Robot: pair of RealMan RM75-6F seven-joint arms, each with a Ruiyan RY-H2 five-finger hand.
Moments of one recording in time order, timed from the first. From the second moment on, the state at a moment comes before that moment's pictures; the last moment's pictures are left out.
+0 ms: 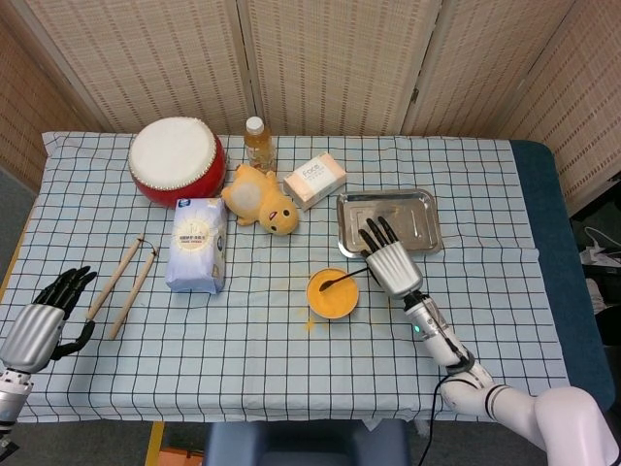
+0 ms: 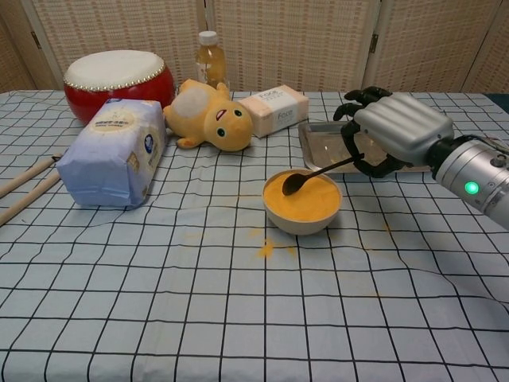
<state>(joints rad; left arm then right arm) -0.24 -1.15 -0.01 -1.36 1.61 1.43 -0.27 0.70 -1.79 0.14 -0.91 -1.50 1.15 -0.28</state>
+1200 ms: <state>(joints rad) -0.25 -1.14 0.01 -1.37 1.63 1.43 -0.30 0.70 -1.77 0.09 -0.93 -1.53 1.14 -0.21</state>
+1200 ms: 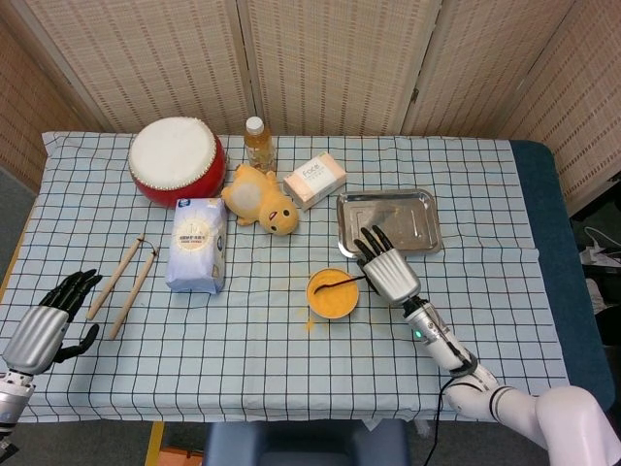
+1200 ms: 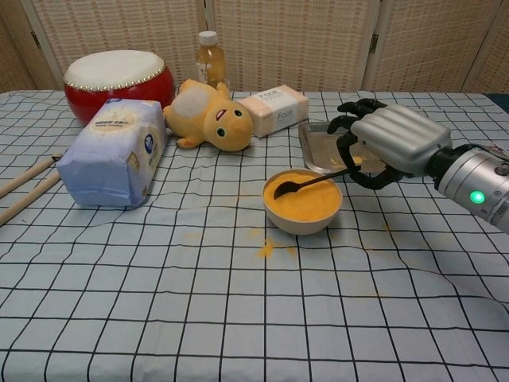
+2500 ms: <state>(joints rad) -0.25 -1.15 0.01 -1.38 1.62 1.42 -0.28 0.79 -1.92 0.27 -0.50 -1.34 0.99 -0.15</state>
